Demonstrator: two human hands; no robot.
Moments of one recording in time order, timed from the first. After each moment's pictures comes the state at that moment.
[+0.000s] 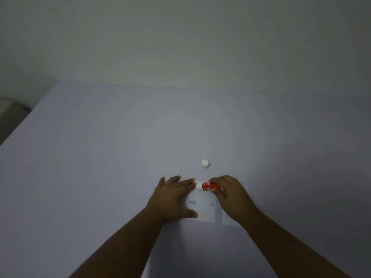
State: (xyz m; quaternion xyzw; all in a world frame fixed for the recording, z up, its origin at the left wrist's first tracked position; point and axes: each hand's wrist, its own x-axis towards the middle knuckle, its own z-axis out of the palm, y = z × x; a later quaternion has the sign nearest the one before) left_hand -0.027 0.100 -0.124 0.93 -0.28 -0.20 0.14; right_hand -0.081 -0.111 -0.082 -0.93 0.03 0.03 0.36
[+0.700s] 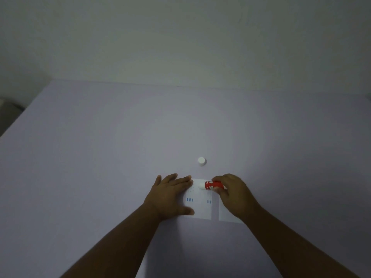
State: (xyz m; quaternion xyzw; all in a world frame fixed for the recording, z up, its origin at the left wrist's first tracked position) left_hand -0.026 0.099 -0.124 0.93 -0.29 -0.21 0.13; right_hand -0.089 -0.125 -0.082 -0.94 0.05 0.02 0.34
